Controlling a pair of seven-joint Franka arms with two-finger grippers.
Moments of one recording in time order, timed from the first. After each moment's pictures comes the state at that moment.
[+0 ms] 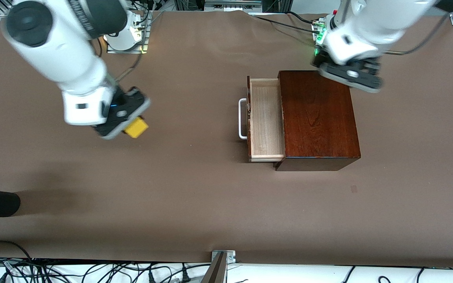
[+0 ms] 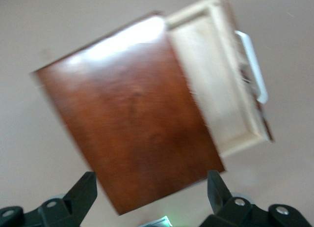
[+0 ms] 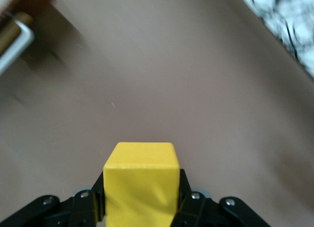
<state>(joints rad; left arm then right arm) -0.11 0.04 -0.37 -1.57 -0.04 1.48 0.00 0.22 0.28 0.17 -1.37 -0.04 1.67 -0.34</state>
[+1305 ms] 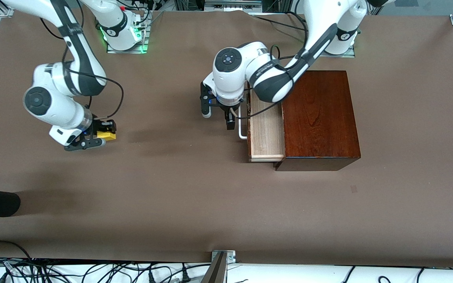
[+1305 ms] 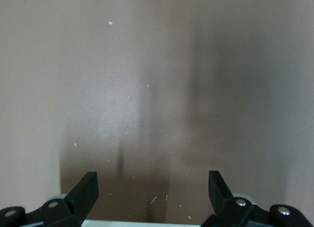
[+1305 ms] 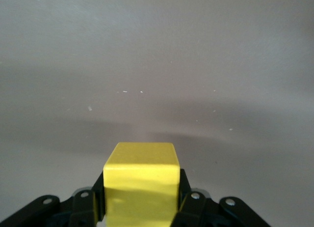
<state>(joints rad) -0.40 0.65 -0.53 -1.54 0.39 2.08 0.49 -0.02 0.27 0.13 -2.16 -0.04 2.33 -0.04</state>
